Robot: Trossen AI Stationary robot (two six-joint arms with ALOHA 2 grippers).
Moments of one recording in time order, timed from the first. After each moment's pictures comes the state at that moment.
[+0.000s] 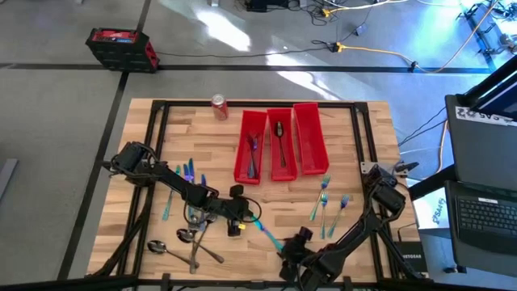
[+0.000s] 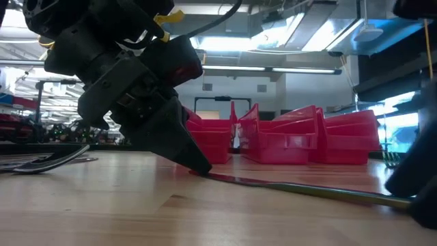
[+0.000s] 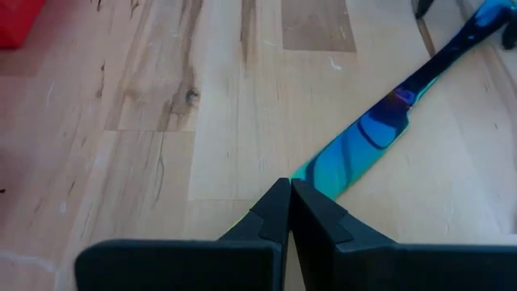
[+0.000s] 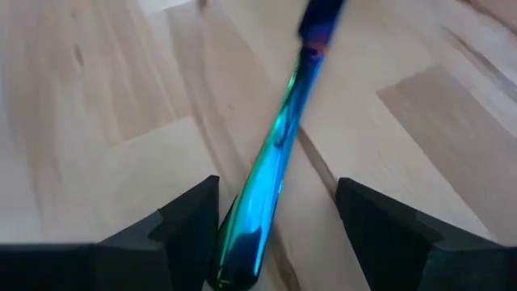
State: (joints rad) left arm -0.38 1.91 0.81 0.36 -0.26 -0.28; right arm 0.87 2.20 1.39 -0.61 0.68 1.32
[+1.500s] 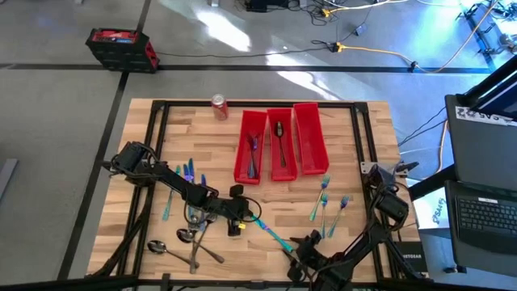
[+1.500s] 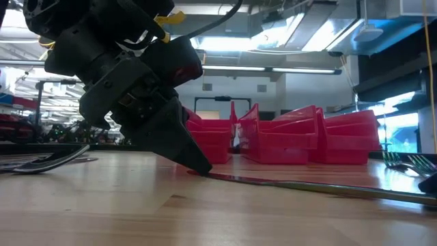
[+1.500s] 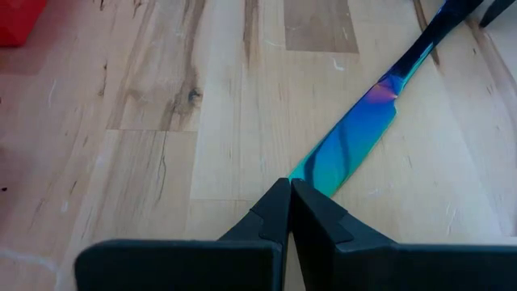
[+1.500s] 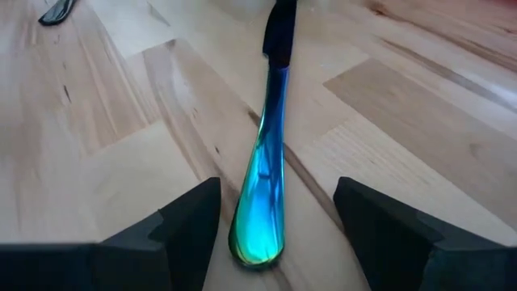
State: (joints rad) left arm -0.38 1.91 0.81 0.36 -0.26 -0.29; right arm 0.96 2.27 1.35 -0.58 0.96 1.57
